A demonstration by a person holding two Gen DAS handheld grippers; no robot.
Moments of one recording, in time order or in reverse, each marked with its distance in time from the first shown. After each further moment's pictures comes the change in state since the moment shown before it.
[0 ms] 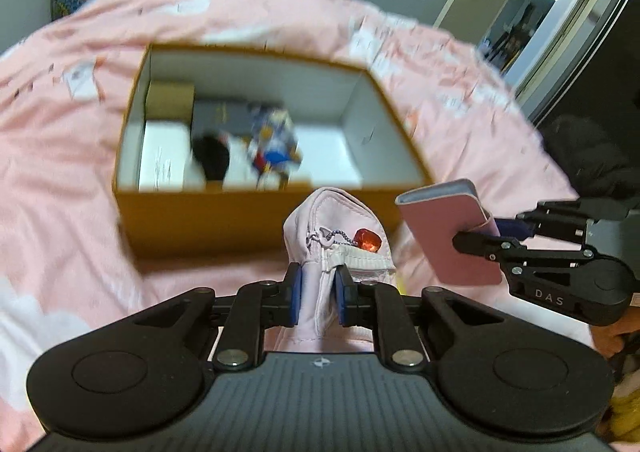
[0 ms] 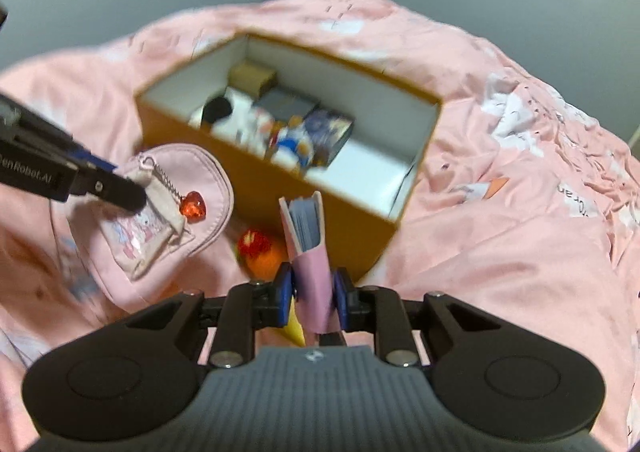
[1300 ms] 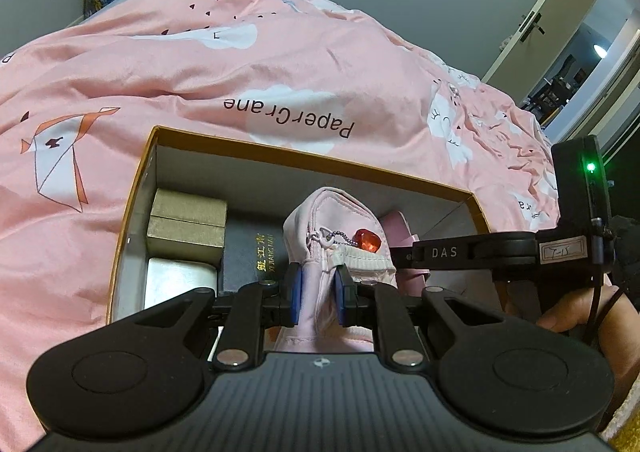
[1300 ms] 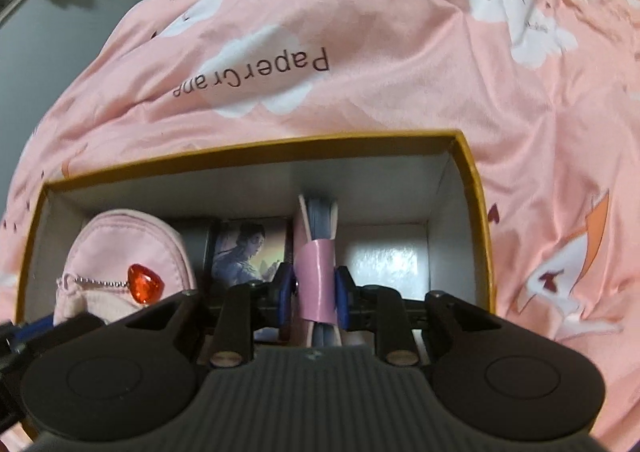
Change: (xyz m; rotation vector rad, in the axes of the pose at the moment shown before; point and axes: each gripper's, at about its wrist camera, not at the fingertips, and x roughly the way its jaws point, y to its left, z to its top) left arm 0.105 0.073 0.120 -0.137 -0.061 0.049; right arm 0.229 -0.079 0.146 0.471 0.245 -0.002
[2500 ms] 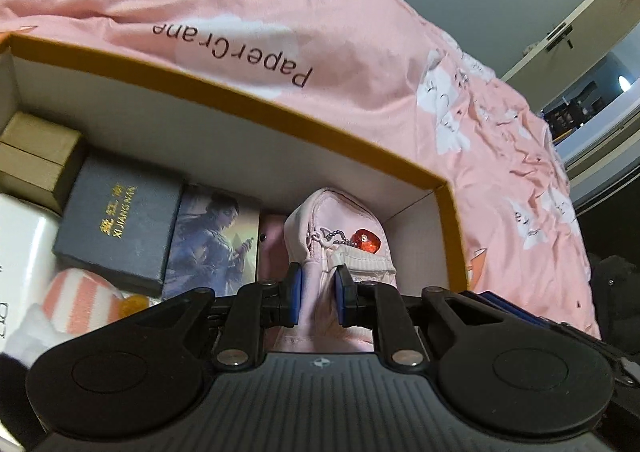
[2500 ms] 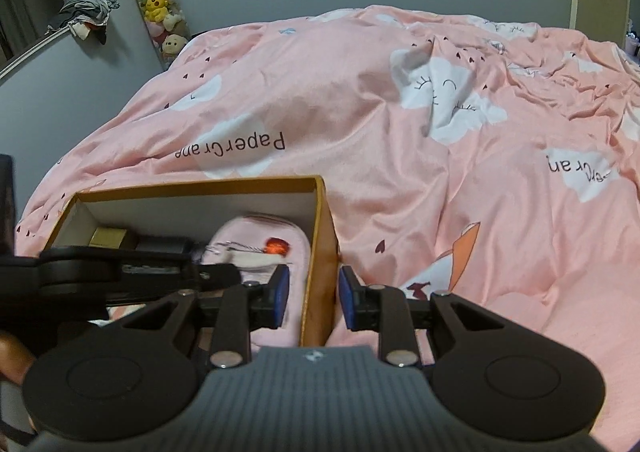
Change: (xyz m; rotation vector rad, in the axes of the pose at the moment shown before) left arm 0.097 -0.066 -0.008 -0.173 0.083 -0.008; right arm -0.083 -0.066 -0.054 -0.015 -0.279 0.014
